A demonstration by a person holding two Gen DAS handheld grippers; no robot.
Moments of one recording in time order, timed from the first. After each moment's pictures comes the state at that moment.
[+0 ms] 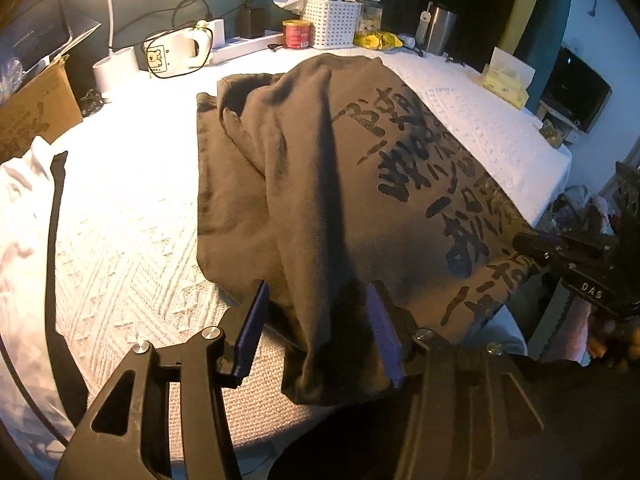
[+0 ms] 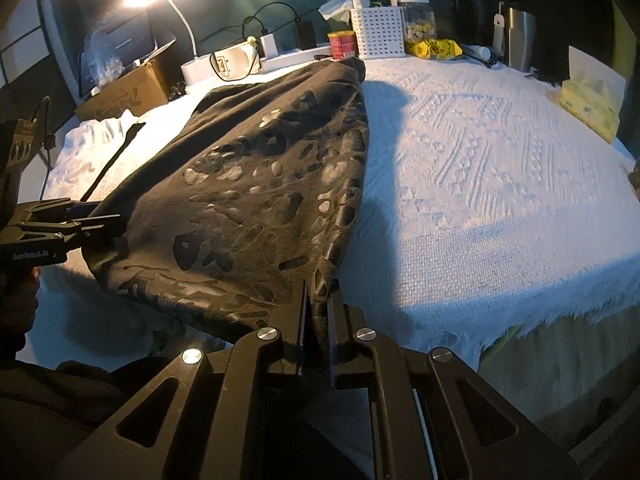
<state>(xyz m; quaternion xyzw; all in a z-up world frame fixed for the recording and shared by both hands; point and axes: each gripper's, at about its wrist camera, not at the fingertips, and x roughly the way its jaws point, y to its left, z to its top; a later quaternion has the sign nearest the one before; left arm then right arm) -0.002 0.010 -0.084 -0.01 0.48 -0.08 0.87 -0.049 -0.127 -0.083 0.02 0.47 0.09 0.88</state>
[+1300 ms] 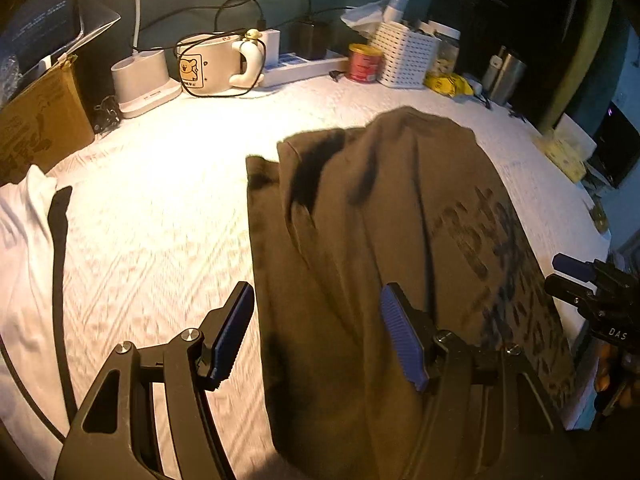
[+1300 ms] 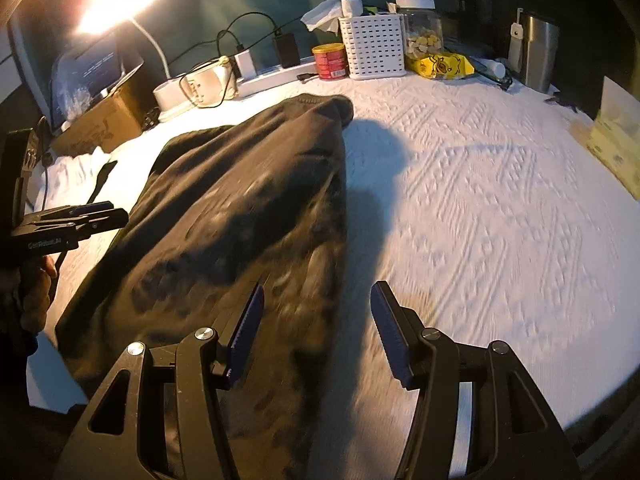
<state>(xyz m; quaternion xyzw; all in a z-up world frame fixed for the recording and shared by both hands) 0.107 0.060 -0.076 -0.07 0.47 -0.03 0.88 0.069 -0.149 -0.070 0.02 0.47 0.10 0.88</state>
